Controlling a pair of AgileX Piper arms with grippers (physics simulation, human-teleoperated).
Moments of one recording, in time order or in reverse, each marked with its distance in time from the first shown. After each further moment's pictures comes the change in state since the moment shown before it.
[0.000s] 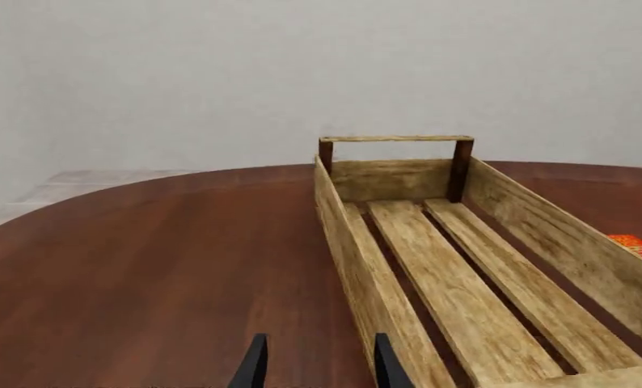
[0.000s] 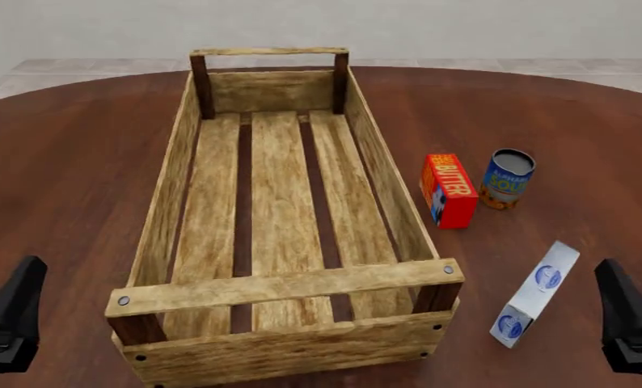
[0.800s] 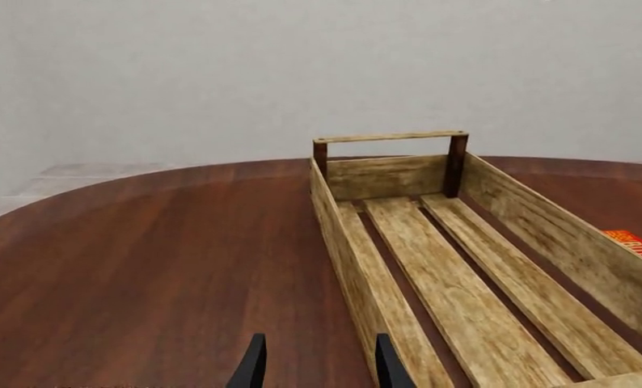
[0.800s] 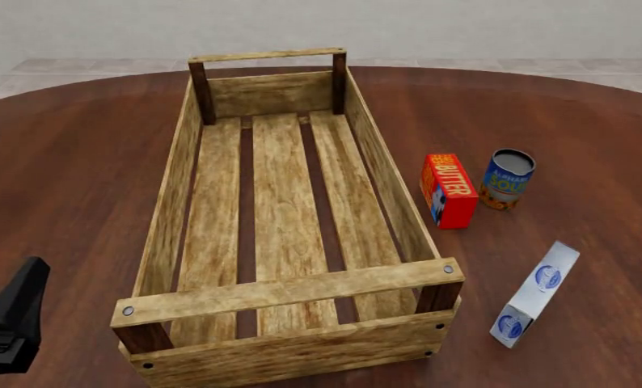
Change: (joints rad) left arm -0.008 0.001 -0.009 0.025 -0.008; right arm 0.068 0.114 -0.361 0.253 0.005
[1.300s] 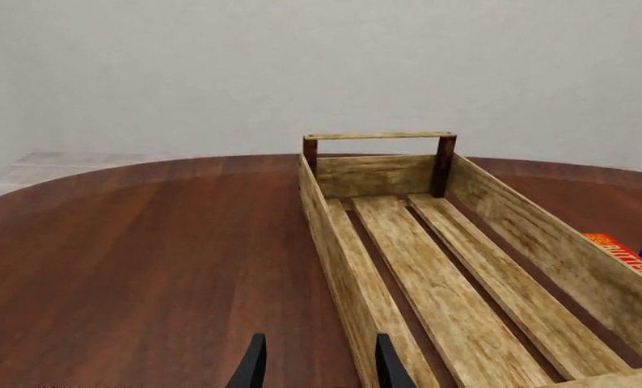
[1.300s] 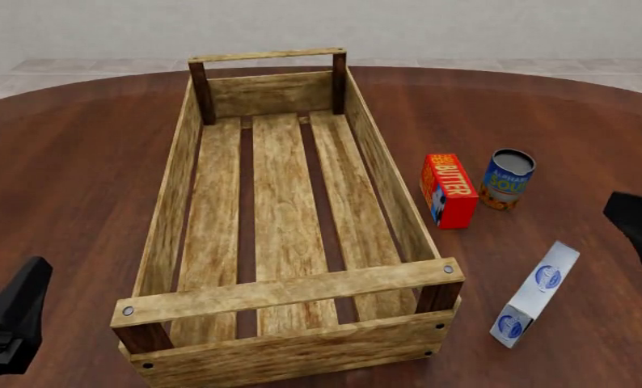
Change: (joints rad) left arm -0.022 0.000 -0.013 0.024 -0.041; right arm 0.019 0.309 -0.230 0.349 0.237
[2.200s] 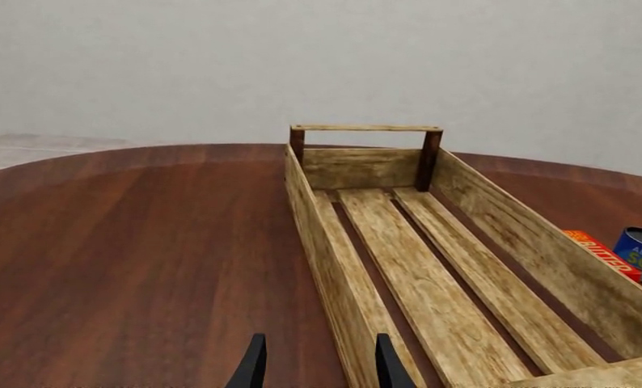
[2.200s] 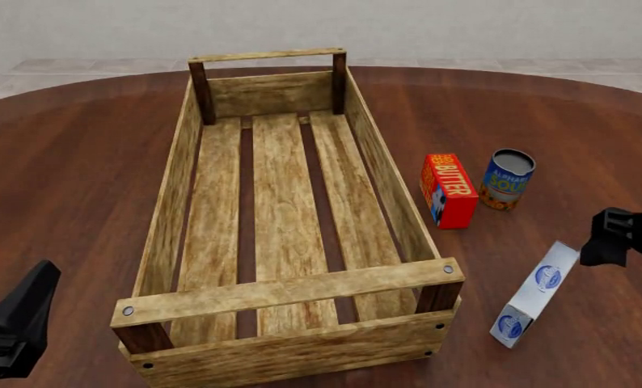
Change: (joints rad) left arm -0.031 -0.001 0.004 0.018 -0.044; right arm -0.210 0.578 -0.215 0.413 0.020
